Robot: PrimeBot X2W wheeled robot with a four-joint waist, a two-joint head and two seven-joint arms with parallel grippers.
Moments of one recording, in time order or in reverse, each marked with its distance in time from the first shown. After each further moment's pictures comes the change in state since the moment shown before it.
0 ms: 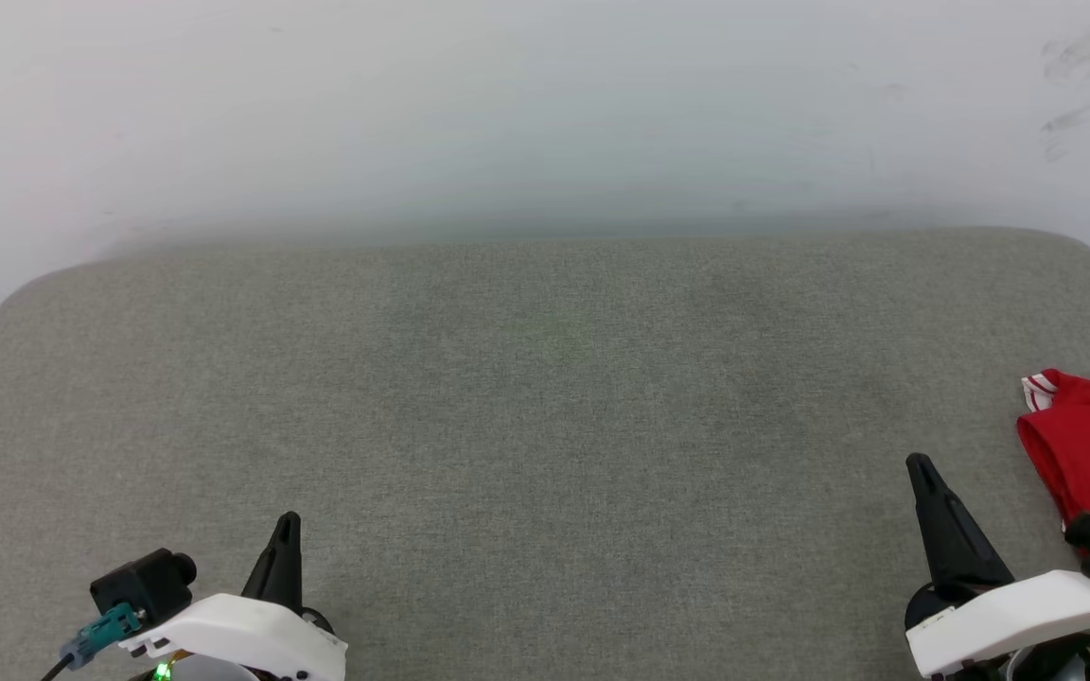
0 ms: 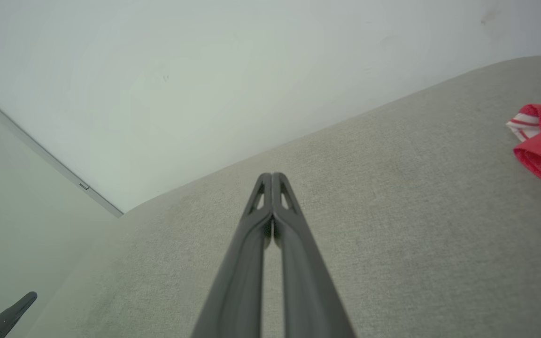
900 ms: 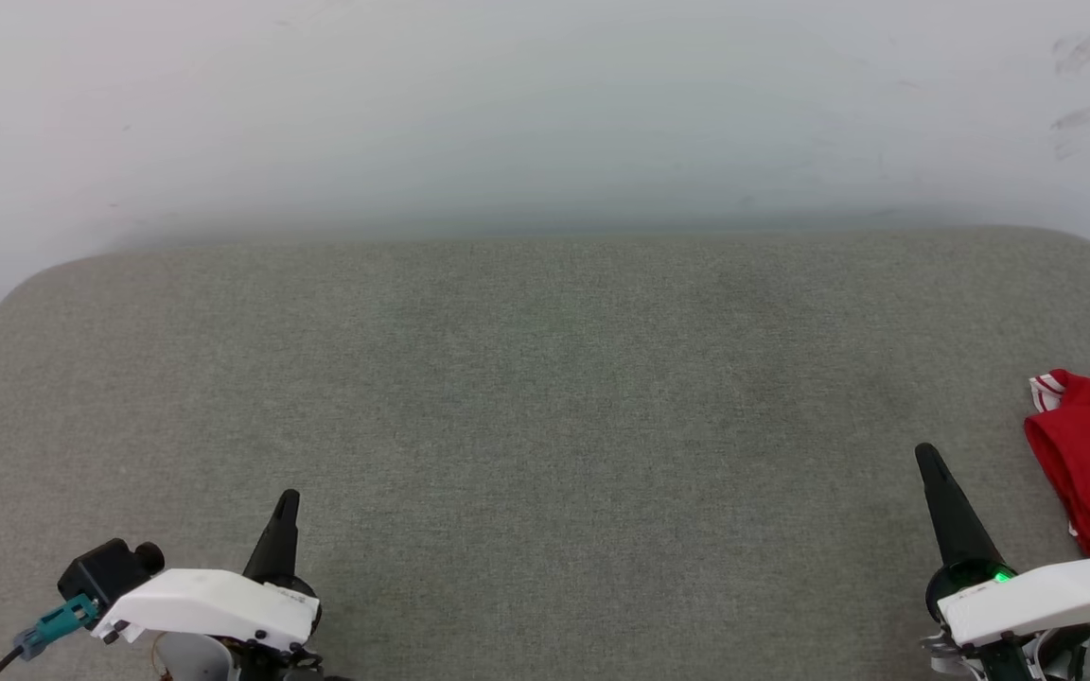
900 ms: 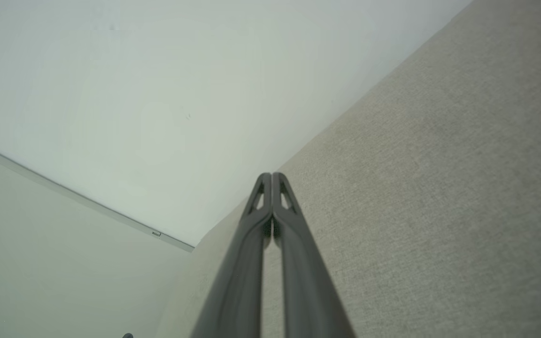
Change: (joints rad) left arm -0.033 -0.095 0.145 0.051 -0.263 -0.124 0.085; right arm -0.055 -0.010 -0.011 0.092 0.397 0.000 0.006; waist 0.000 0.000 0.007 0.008
